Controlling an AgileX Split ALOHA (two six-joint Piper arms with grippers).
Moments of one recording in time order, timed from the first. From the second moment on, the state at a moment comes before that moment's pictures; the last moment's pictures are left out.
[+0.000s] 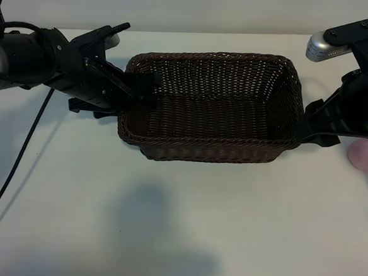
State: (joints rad) left arm -0.30 1.90 -1.09 -0.64 0.31 0.09; right arm 0.18 1.41 -1.01 0.31 0.83 -0.27
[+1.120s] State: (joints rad) left arm -0.30 1.57 -1.09 -0.19 0.58 -0.16; right arm 0.18 1.41 -1.01 0.31 0.83 -0.27
